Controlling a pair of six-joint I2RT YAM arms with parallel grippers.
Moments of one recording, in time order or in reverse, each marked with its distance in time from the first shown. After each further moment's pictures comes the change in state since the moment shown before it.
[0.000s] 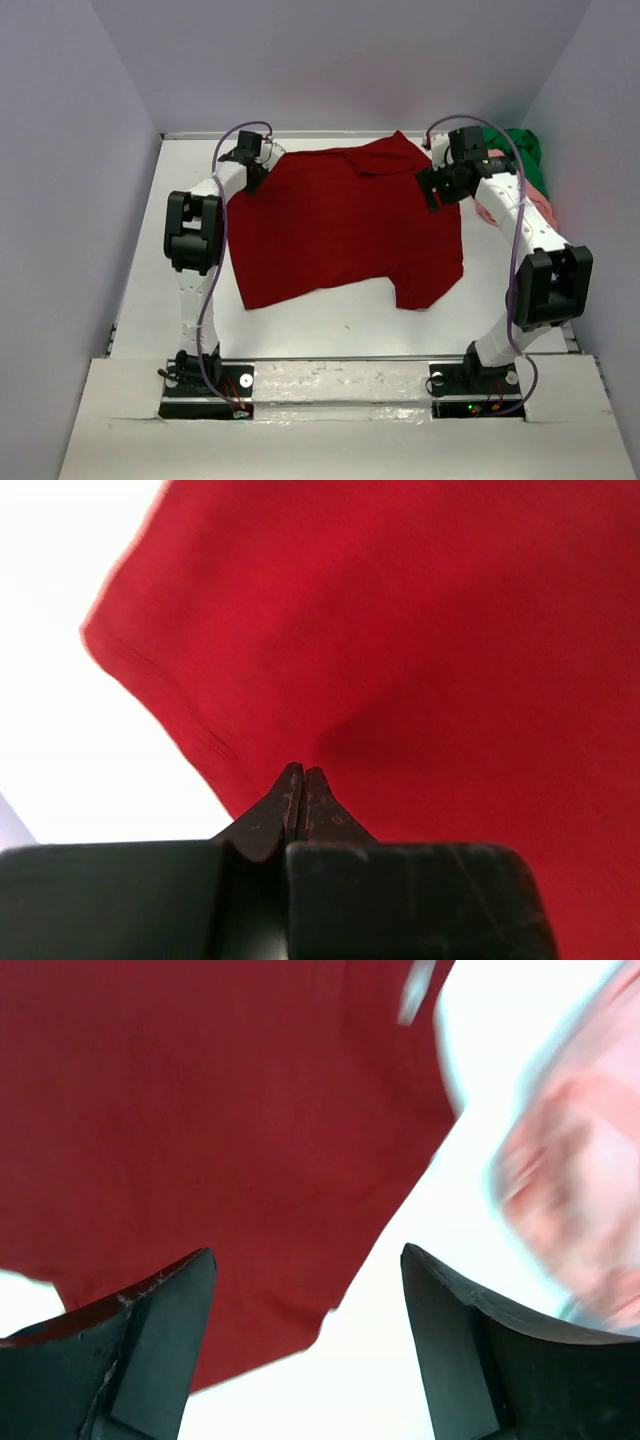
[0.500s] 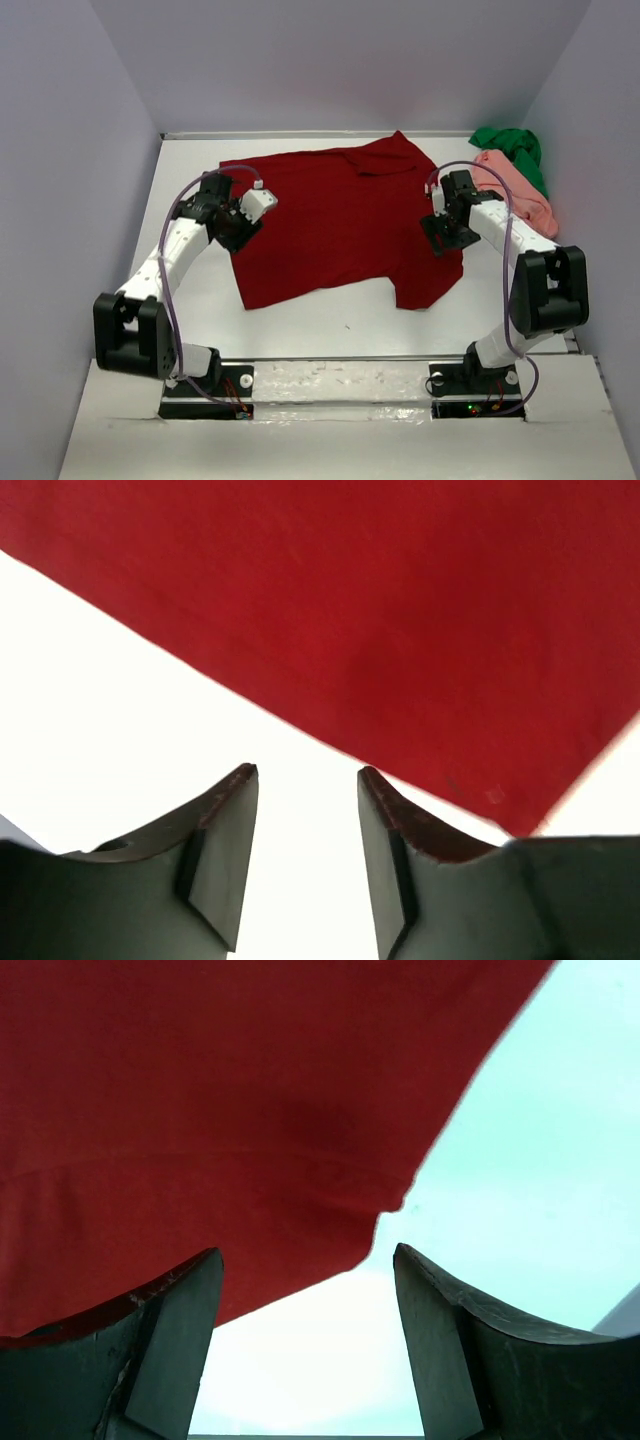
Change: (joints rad) left arm -0.003 -0.819 -0.655 -0.279 0.329 0.103; right arm -0.004 -0.047 -0.420 -0.001 0.126 0.106
